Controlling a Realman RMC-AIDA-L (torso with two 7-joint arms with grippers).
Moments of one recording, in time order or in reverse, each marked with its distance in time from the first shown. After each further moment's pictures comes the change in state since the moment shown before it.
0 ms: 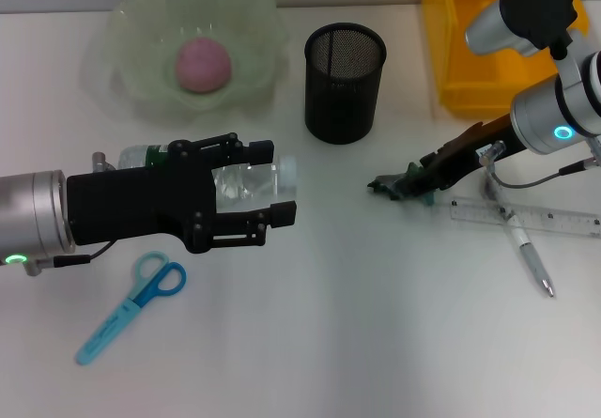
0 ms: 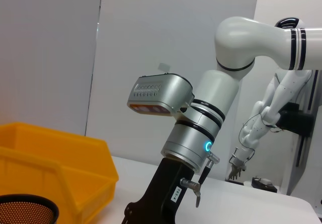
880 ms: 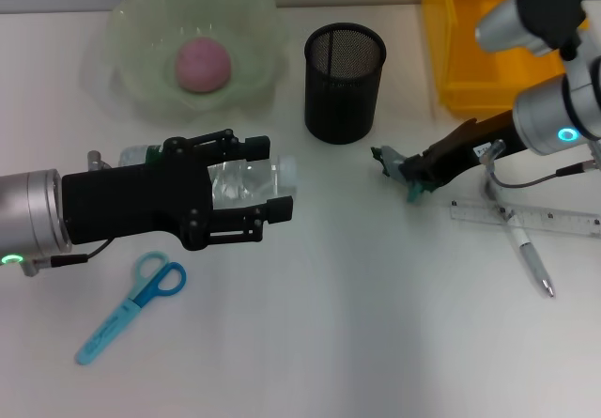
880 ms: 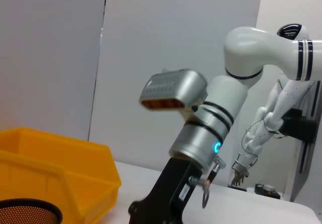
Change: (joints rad) left arm 0.008 0.001 -0.001 0.000 -0.018 0.004 0.000; right arm -0.058 -0.001 -0.010 -0.059 0.112 -0.021 -0.062
